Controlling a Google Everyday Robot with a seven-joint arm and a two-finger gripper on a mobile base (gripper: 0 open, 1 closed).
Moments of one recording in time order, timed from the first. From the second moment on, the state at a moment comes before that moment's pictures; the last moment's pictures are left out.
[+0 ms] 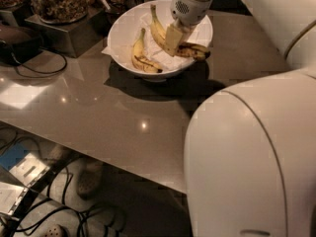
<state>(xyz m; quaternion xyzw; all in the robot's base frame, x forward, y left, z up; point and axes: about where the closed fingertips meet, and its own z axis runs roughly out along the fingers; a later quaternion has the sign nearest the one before) 0.670 -0.069 0.922 -0.44 0.89 0.06 0.13</state>
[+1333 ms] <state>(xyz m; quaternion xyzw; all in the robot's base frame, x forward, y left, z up) 0.544 -0.080 0.960 -0.42 0.89 0.05 0.14</state>
